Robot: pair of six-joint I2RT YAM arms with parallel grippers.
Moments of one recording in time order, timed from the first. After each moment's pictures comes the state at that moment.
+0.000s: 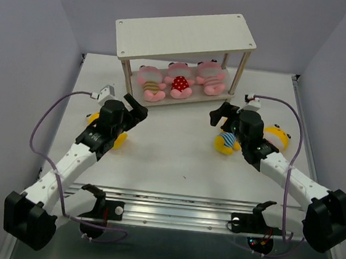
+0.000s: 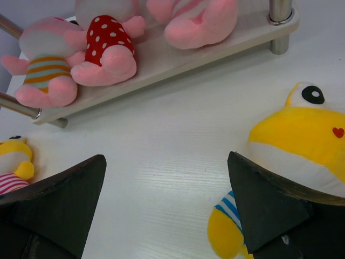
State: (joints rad) left arm -0.41 1.02 0.77 -0.22 -0.21 -0.90; right arm 0.49 1.18 0.73 0.18 0.23 0.52
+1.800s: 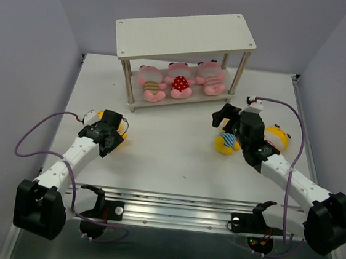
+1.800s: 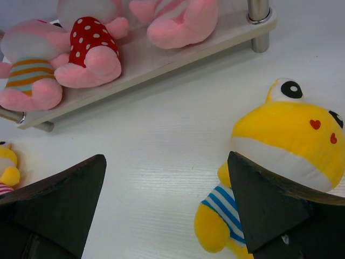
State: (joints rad) left arm -0.27 1.07 0.71 -0.78 -0.41 -1.04; right arm 0.49 1.16 0.70 0.16 0.28 0.51
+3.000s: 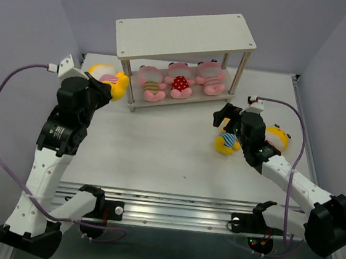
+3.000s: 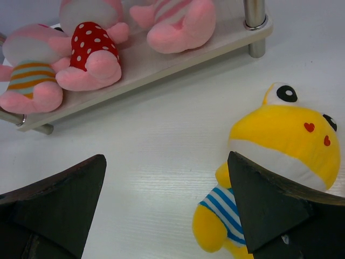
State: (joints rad) left arm -0.25 0.91 1.19 -0.64 -0.30 -0.71; right arm 0.49 1.14 0.70 0.16 0.29 0.50
